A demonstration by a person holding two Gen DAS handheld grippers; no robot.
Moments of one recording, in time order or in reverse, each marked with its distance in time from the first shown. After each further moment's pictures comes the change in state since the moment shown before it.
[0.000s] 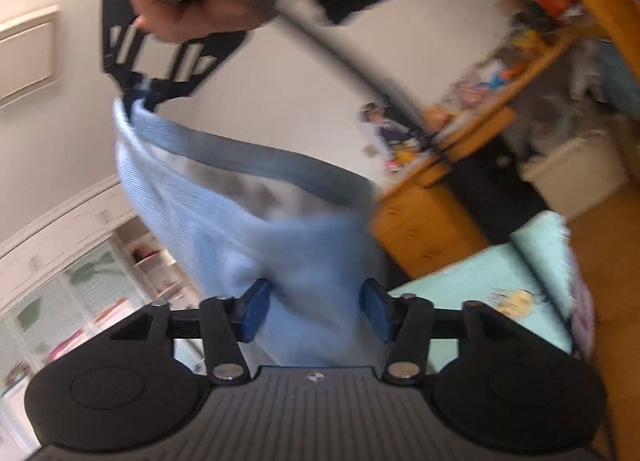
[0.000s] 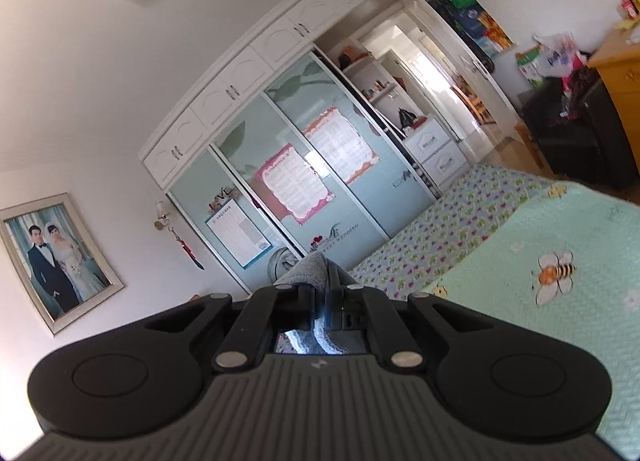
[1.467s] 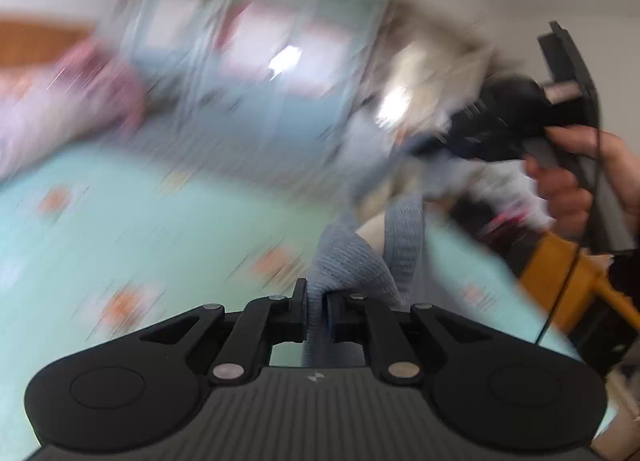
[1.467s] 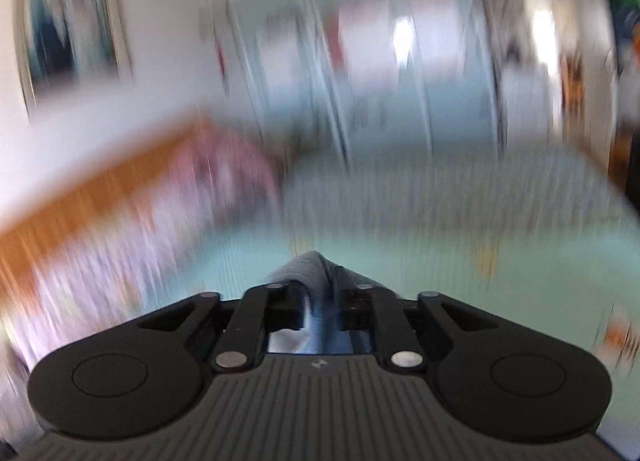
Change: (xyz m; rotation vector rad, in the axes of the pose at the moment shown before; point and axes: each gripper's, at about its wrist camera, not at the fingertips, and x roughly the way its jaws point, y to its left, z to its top) left arm -0.098 0.238 -0.229 -1.116 0.594 0.390; right arm 0.347 0.092 -0.184 -0.584 0.593 -0.037
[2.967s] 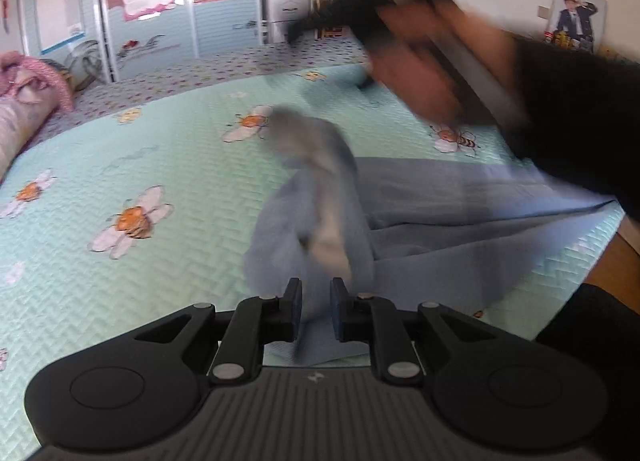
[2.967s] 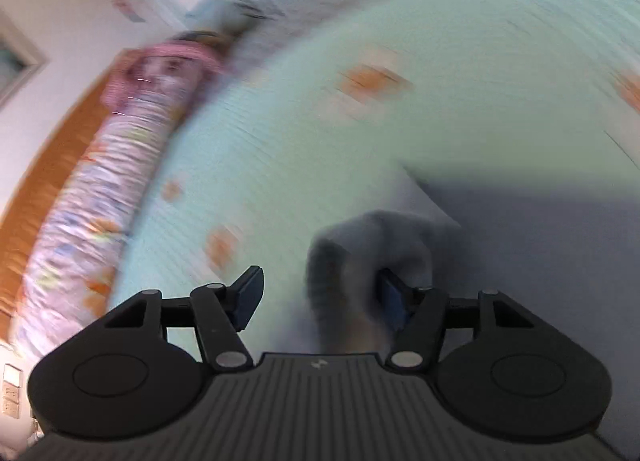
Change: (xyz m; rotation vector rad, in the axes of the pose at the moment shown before) left arm 0.009 0.046 -0.095 0.455 0.266 -0.092; right arm 0.135 0.017 -0.166 0.507 0.078 0.201
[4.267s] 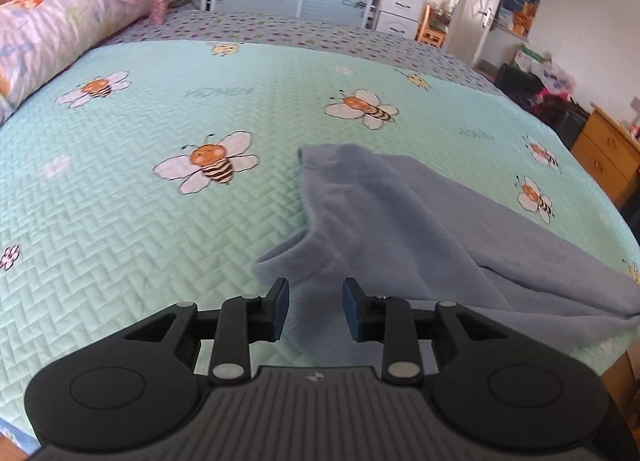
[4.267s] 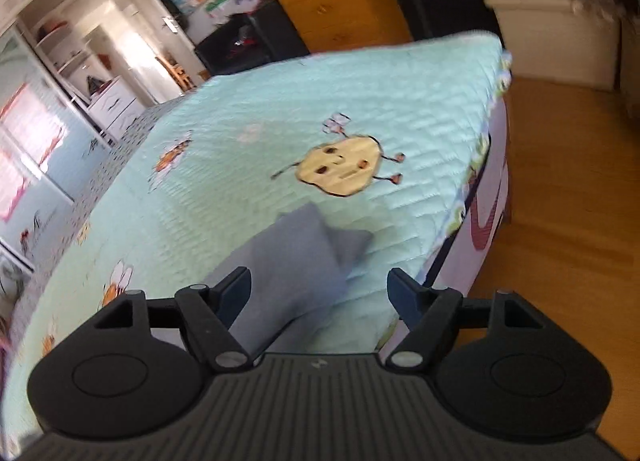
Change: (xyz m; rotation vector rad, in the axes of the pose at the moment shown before) left arm 0.017 0.069 0.009 -0.352 0.069 0.083; right arm -0.390 -0.293 -0.198 0.538 -0.579 -0.745
